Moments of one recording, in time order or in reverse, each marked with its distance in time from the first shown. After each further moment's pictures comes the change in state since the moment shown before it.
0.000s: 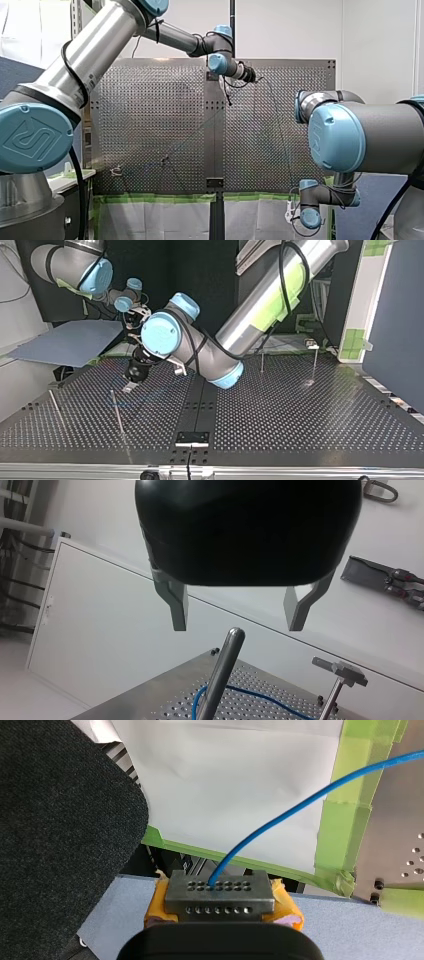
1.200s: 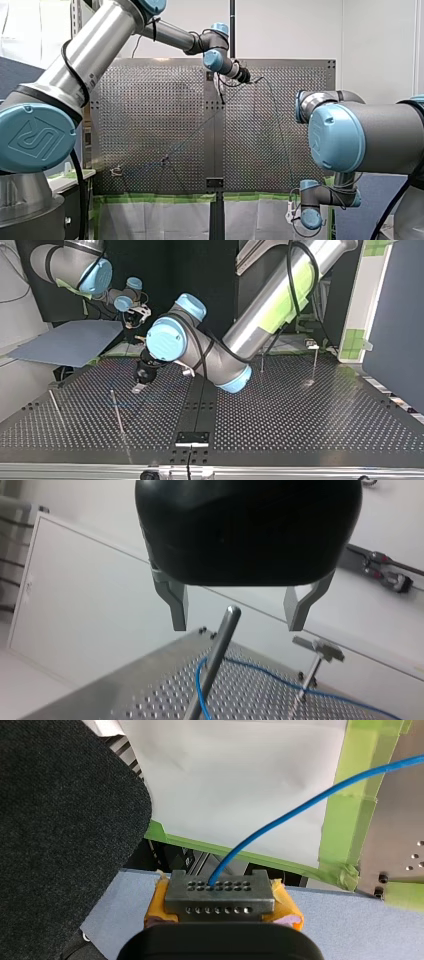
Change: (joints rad) left arm 0.024 0.019 0.000 -0.082 -0.003 0.033; right arm -0.003 0.000 0.007 -0.002 0.008 0.001
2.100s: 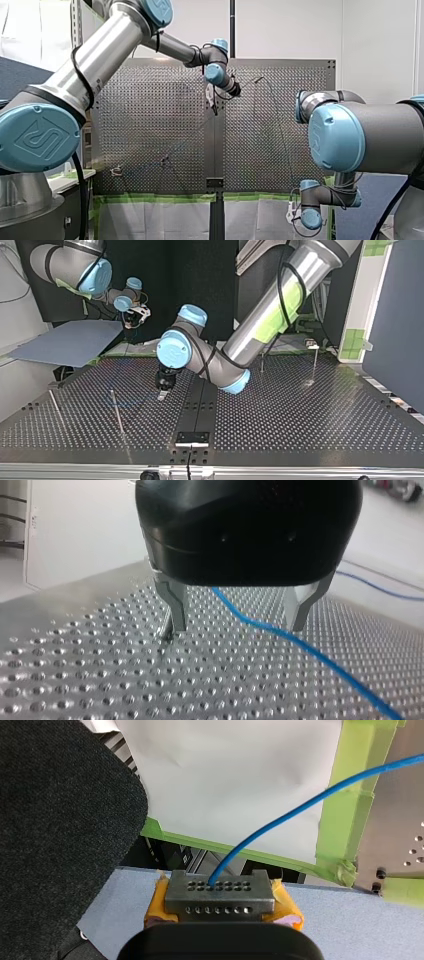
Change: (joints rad) left arm 0.036 -0.075 0.000 0.024 -0.171 0.005; right arm -0.002 0.000 0.000 -0.007 0.005 0.001
